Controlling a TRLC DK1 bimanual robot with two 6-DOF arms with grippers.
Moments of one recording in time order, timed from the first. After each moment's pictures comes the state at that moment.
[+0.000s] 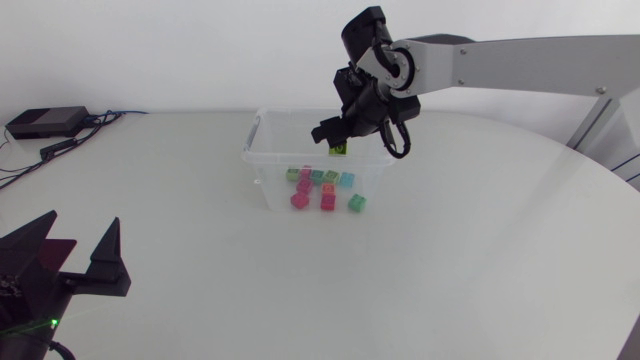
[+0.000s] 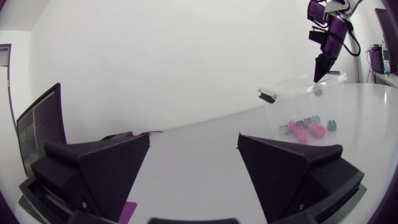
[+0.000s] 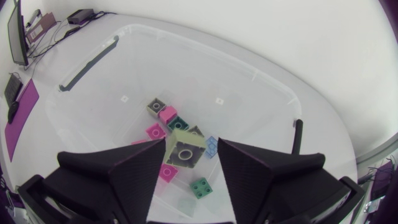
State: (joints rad) left arm -0.08 0.06 0.04 0.01 -0.17 0.29; right arm 0.49 1.99 1.68 -0.53 0.09 -0.01
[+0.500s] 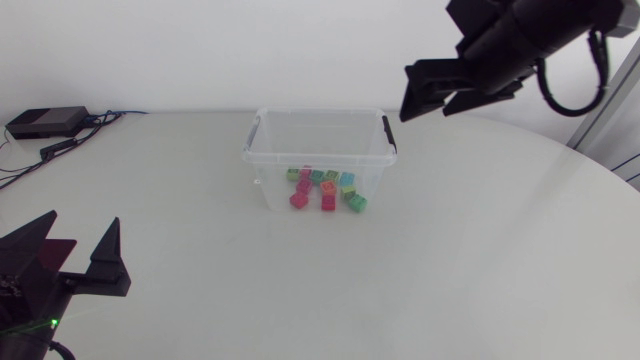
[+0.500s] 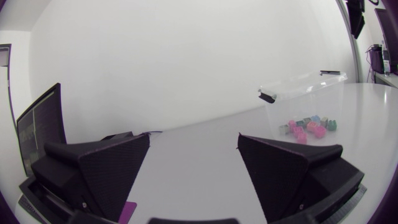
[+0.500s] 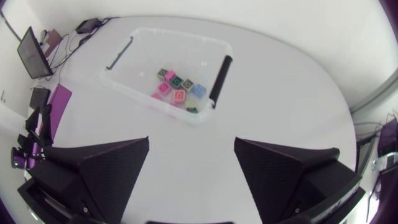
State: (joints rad) left arm -0.08 0.06 0.04 0.01 -0.17 0.29; right arm 0.34 1.56 1.67 -1.10 -0.10 0.03
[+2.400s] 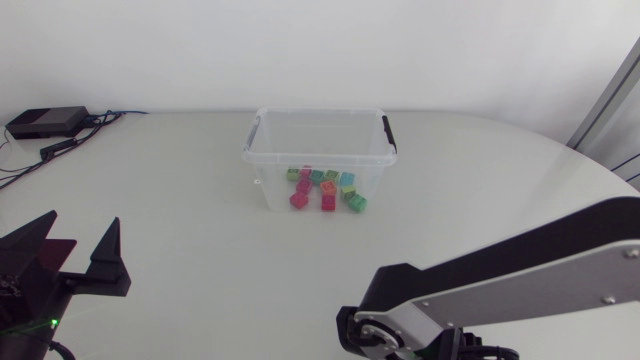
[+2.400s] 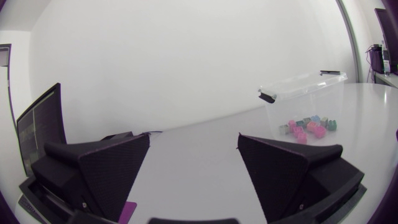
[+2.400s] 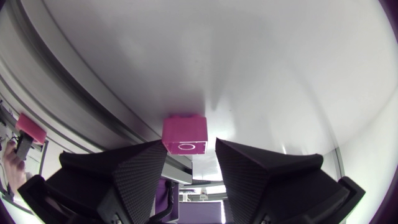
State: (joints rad) left arm -0.08 0.06 0.04 0.01 -0.17 0.29; right arm 1.02 1.87 0.75 -1.20 0.18 -0.15
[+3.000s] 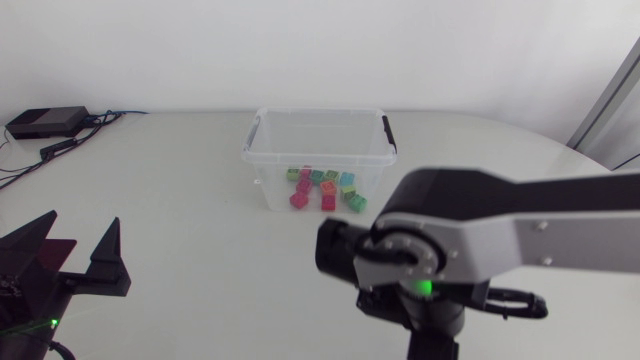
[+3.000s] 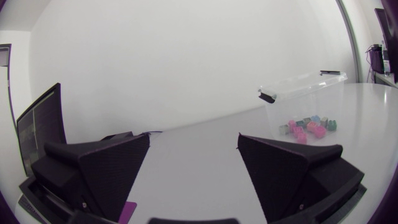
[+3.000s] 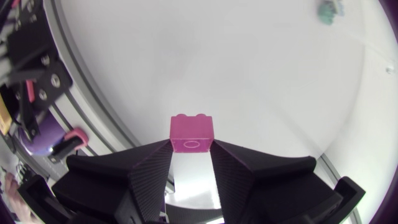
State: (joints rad) left arm -0.08 0.06 0.04 0.01 -0.17 0.29; right arm 0.97 1.60 1.04 -1.33 0.23 -0.15
